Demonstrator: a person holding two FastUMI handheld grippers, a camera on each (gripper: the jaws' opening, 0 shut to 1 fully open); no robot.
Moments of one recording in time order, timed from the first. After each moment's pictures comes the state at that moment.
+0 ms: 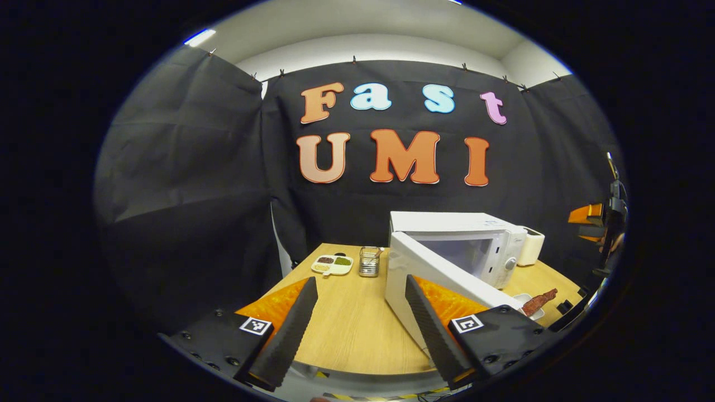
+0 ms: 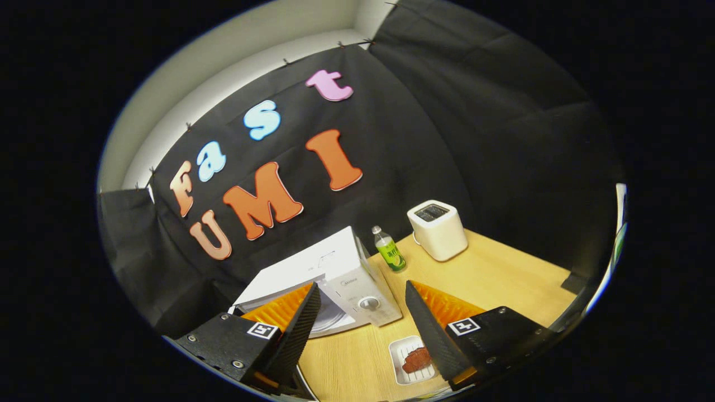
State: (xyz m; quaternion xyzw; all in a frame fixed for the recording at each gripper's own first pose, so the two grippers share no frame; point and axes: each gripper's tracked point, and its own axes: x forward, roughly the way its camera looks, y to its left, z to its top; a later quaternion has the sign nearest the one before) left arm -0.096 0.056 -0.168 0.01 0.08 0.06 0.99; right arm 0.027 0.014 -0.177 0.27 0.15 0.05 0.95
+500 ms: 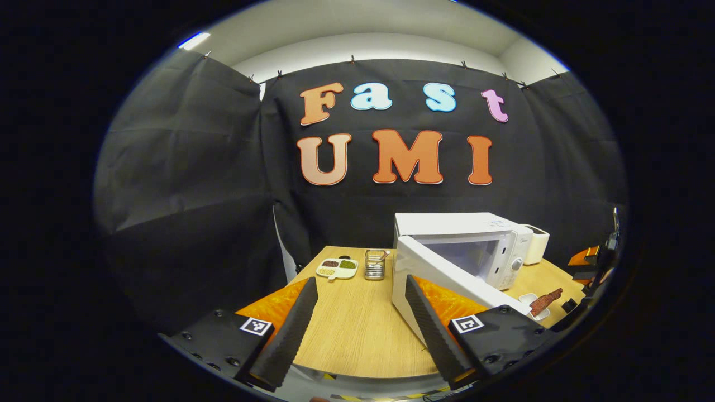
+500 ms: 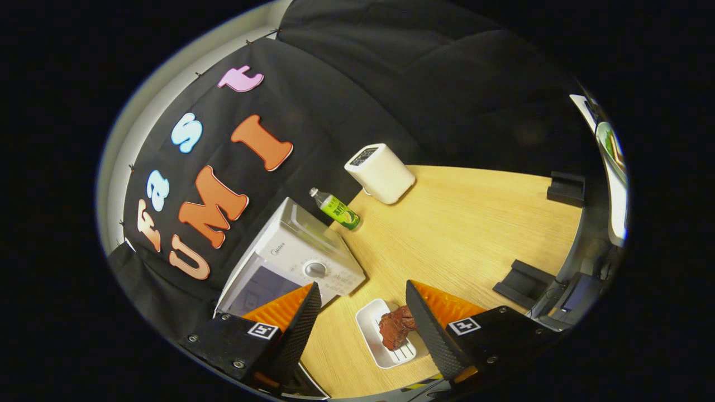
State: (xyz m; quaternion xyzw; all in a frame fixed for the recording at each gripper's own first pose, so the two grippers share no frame) left arm -0.082 0.059 -0.164 0.01 0.09 0.05 0.99; right arm 0.010 -0.006 -0.306 0.36 0.26 -0.02 0.90
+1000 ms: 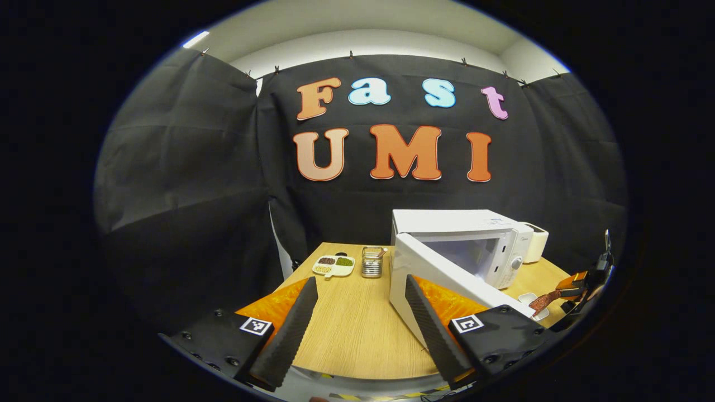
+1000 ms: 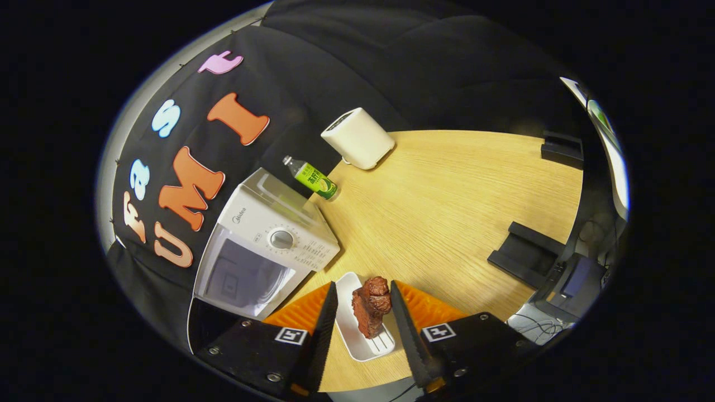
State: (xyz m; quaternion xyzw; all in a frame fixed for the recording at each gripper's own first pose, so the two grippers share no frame) left arm -0.072 0.060 -0.170 0.01 0.10 0.05 0.99; right arm 0.007 0.003 -0.354 0.36 0.31 -0.03 0.88
